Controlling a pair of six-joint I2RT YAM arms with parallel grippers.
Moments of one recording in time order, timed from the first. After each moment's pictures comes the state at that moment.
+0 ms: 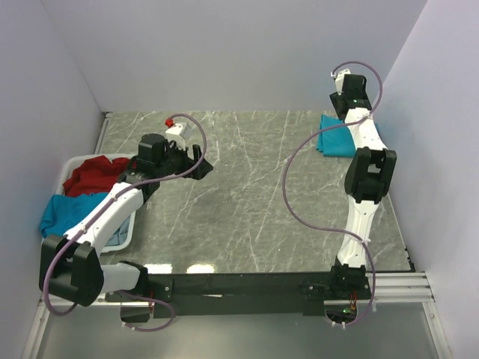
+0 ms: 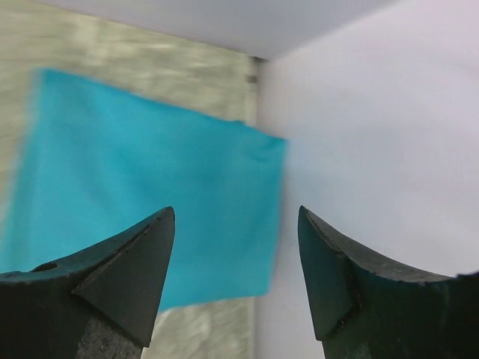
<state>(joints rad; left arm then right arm) -0.31 1.27 0.92 -0.11 0.40 -0.23 -0.10 2.30 2.12 -0.40 0.39 -0.56</state>
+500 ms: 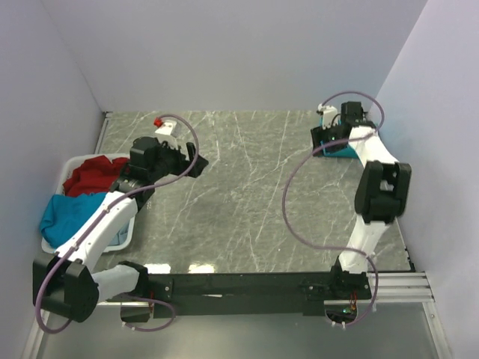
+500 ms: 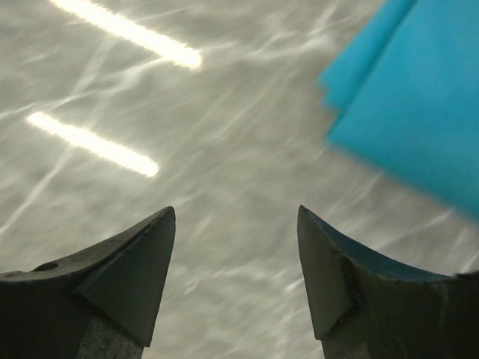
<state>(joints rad) -0.30 1.16 0.88 -0.07 0.31 -0.25 -0.09 1.98 1.64 -0.65 -0.32 -0.40</state>
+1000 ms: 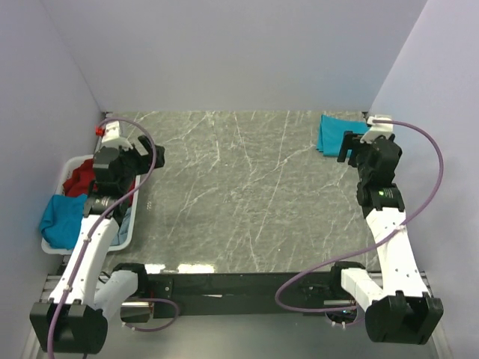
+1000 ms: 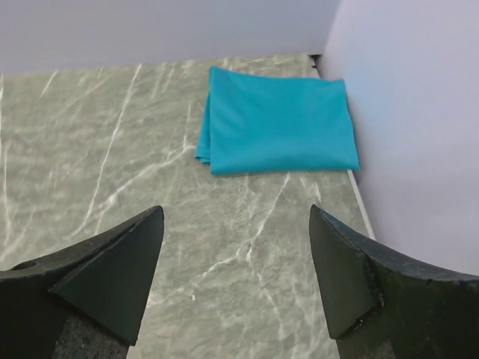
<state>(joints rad) -0.04 0.92 0.82 -0.11 0.05 -0.38 -0.07 0.96 0.91 -0.17 0.07 -0.06</state>
